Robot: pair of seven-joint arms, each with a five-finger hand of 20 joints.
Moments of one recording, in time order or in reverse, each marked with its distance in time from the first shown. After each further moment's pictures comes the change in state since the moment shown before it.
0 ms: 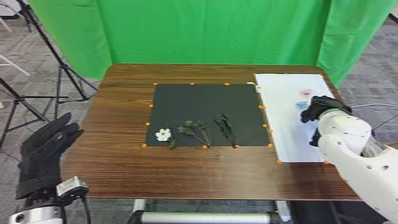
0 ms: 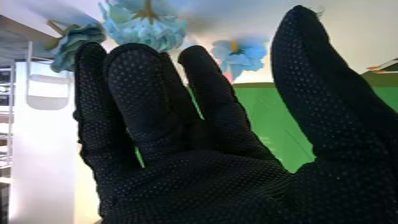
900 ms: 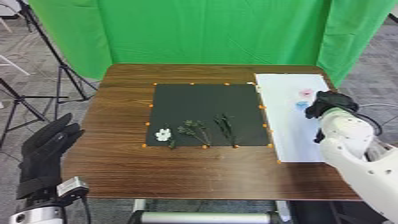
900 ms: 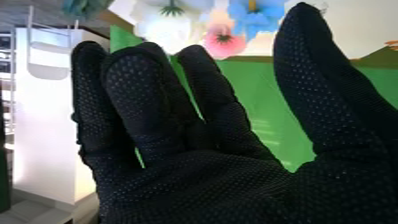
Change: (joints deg) left arm 0.1 0.3 0.1 0.0 -0.2 0.0 0.1; right arm -1.1 2.1 0.2 -3.6 -4.0 0.9 2.2
